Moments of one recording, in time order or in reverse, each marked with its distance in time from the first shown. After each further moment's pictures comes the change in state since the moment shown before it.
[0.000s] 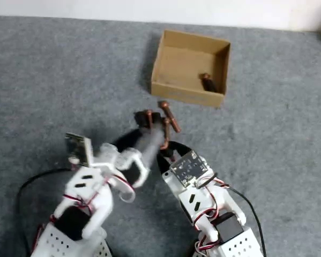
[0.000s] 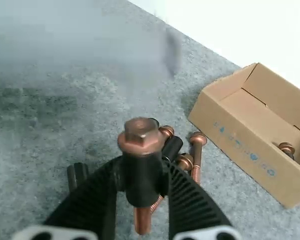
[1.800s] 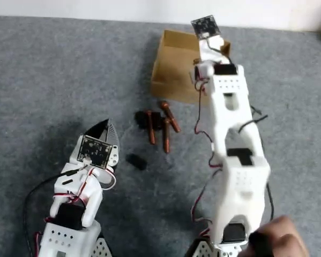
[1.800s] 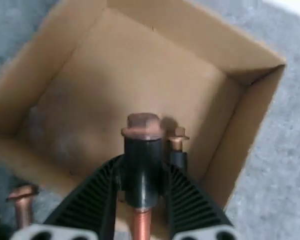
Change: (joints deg) left arm -15.2 0.1 9.4 -1.1 -40.6; right arm 24.5 139.6 -127.6 20.2 0.0
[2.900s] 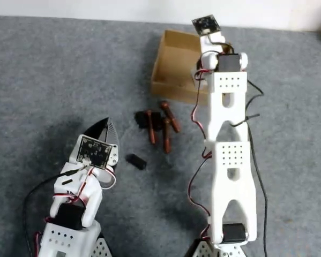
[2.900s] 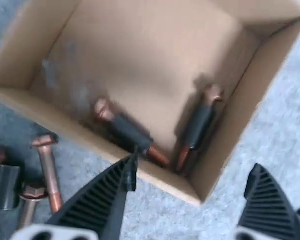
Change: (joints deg) left arm 0.0 0.0 0.0 -1.1 0.0; right arm 0.4 27.3 -62.7 46.0 0.0
